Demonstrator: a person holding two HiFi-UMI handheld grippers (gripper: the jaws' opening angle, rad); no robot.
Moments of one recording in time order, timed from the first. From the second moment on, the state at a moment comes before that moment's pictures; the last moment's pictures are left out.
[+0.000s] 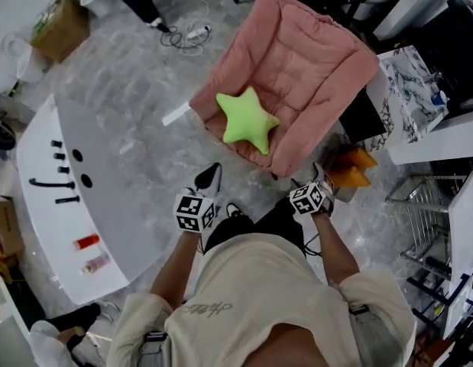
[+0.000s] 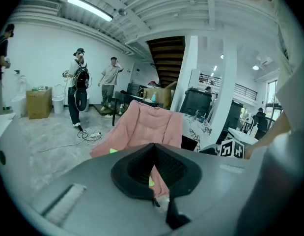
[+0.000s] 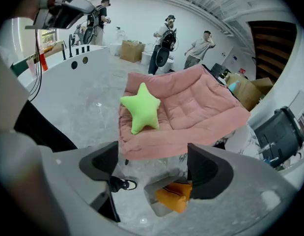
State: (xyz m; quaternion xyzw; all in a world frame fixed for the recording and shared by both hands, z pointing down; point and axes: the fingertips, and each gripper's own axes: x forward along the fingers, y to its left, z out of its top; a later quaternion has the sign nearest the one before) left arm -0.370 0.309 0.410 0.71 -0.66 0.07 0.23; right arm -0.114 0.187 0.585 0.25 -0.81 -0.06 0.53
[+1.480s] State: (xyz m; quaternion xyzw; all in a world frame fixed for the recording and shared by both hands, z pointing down) left arm -0.507 0.283 0.499 0.58 -0.74 0.05 0.33; right arm -0.388 0.162 0.737 0.02 -0.83 -0.14 0.54
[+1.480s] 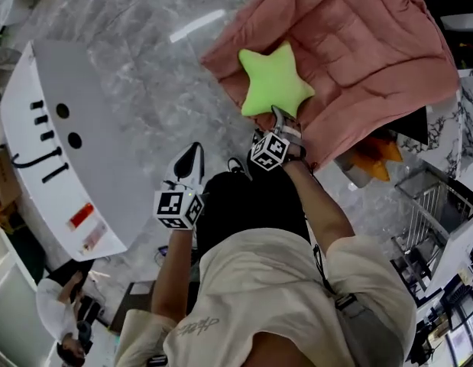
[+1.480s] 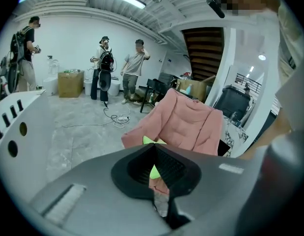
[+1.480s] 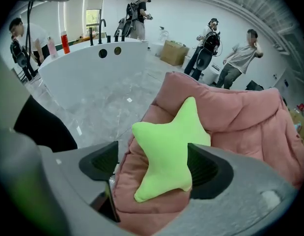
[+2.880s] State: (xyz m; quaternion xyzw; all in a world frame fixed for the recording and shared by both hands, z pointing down) left arm -0.533 0.312 0.535 0.56 -0.74 0.04 0.38; right arm -0.403 0.056 0.744 0.17 -0.85 -0.14 0.49
